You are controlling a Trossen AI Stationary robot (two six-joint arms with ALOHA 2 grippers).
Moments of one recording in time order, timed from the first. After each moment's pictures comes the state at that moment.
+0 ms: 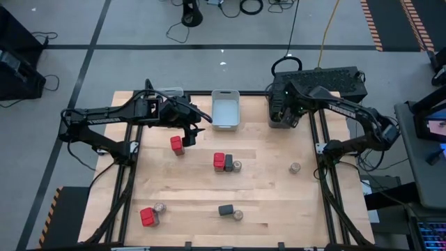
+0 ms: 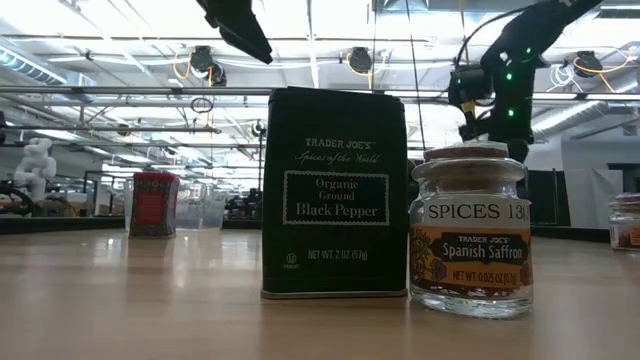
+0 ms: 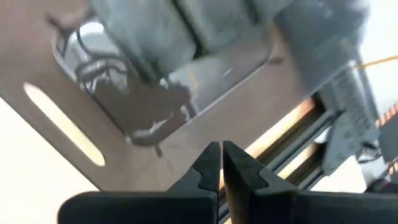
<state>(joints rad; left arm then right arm) 0.14 1.31 1.31 -0.75 -0.15 0.16 -0.80 1.31 0.90 -0.90 0.29 -0.22</state>
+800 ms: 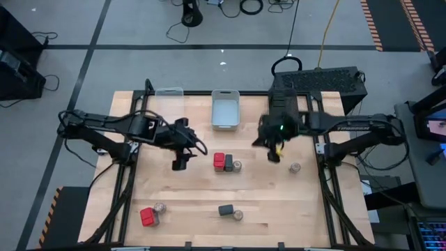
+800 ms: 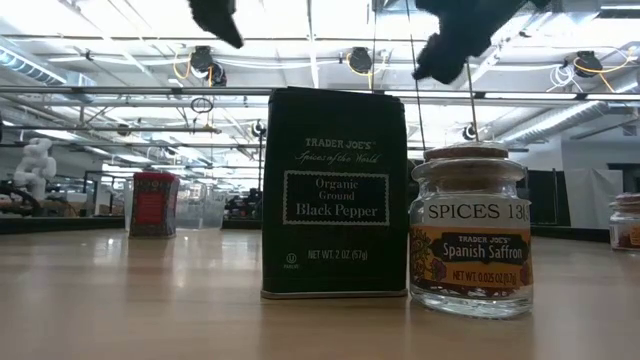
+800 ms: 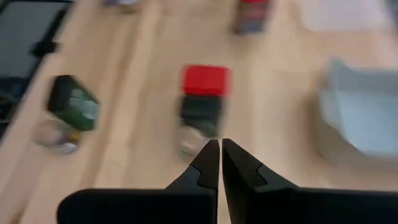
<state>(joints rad) -0.13 1.31 1.31 -0.92 -0.14 -0.06 -0.08 1.21 1.01 -0.52 -0.16 -0.04</state>
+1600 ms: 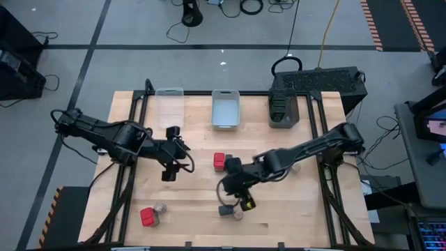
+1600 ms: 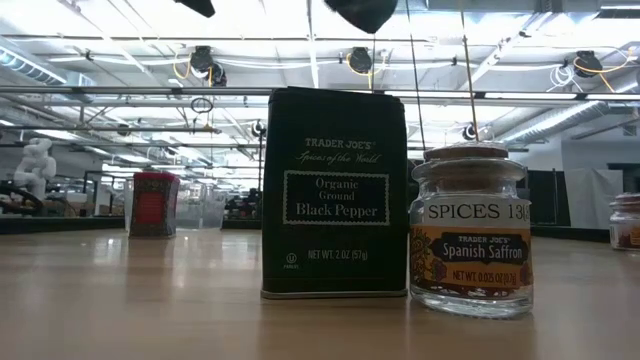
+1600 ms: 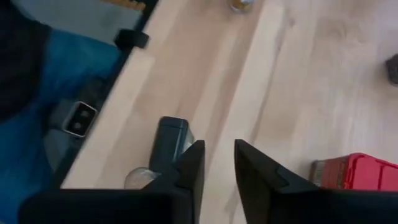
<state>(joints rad) -0.32 1.25 1.31 -0.97 -0.26 -0.15 0.33 1.80 1.55 -0.61 -0.07 0.07</state>
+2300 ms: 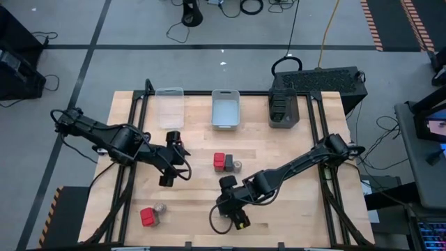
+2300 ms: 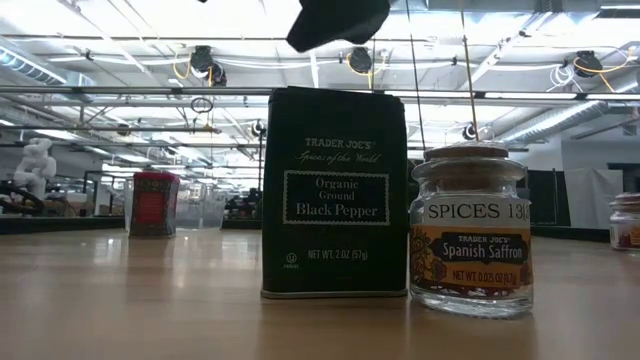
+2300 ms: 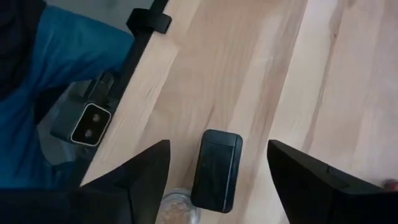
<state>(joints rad) -0.38 1.25 1.31 -0.95 -0.27 -0.14 0.43 1.98 1.65 -0.59 -0.02 0.15</state>
